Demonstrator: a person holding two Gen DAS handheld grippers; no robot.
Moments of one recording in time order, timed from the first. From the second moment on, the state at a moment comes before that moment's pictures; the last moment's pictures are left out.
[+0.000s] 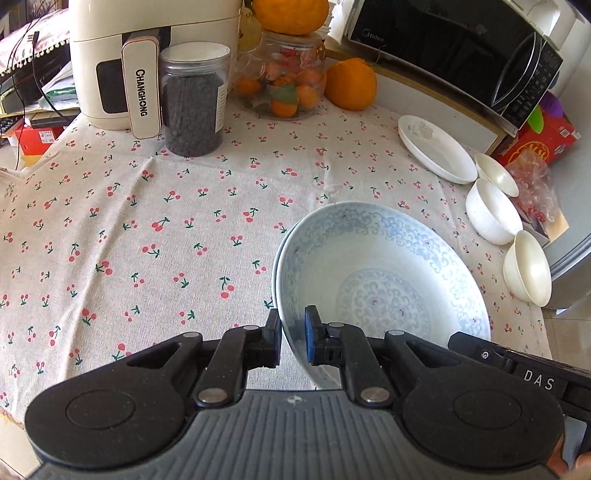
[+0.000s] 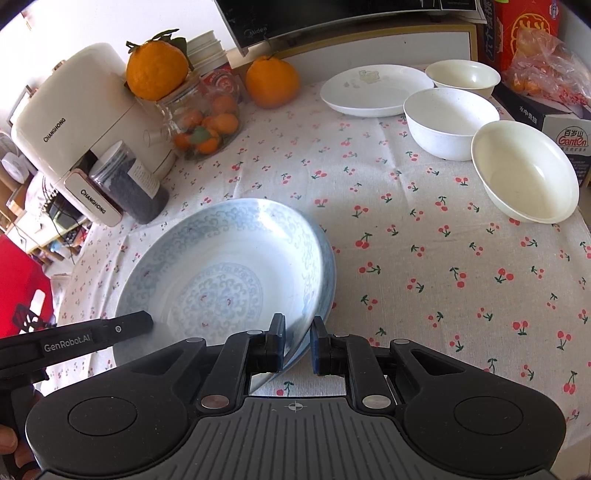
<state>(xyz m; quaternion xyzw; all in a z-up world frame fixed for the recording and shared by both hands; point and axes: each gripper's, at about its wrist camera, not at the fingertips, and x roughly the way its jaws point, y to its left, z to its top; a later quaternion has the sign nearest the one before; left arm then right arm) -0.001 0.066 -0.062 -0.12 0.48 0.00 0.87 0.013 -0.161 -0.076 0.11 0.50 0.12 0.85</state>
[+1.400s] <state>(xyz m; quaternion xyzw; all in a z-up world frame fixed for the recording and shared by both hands) 0.014 0.055 -0.079 -0.07 0.51 0.01 0.86 0.020 -0.131 -0.085 0.00 0.50 0.10 0.86</state>
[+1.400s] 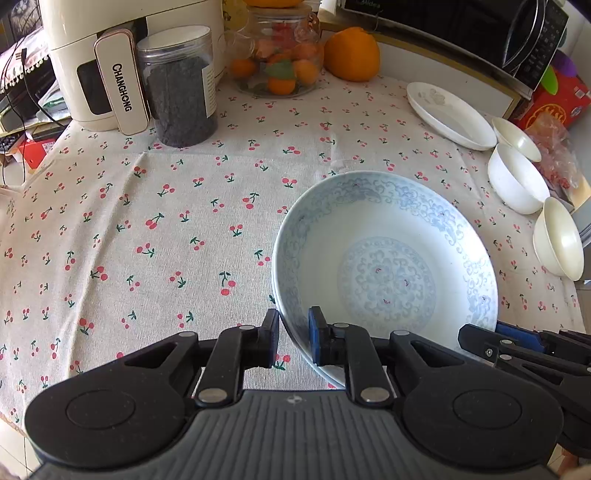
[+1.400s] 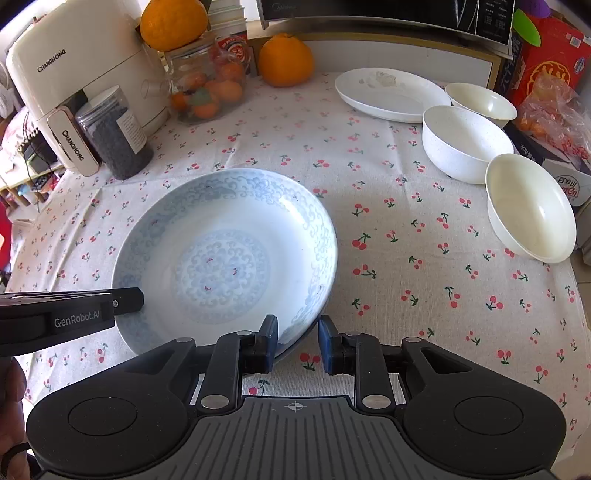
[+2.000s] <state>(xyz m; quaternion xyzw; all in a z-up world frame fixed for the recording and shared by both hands) 0.028 0.075 -0.060 -0.07 0.48 0.05 0.87 0.025 -0.133 -0.073 -0.04 0.46 0.07 0.88</state>
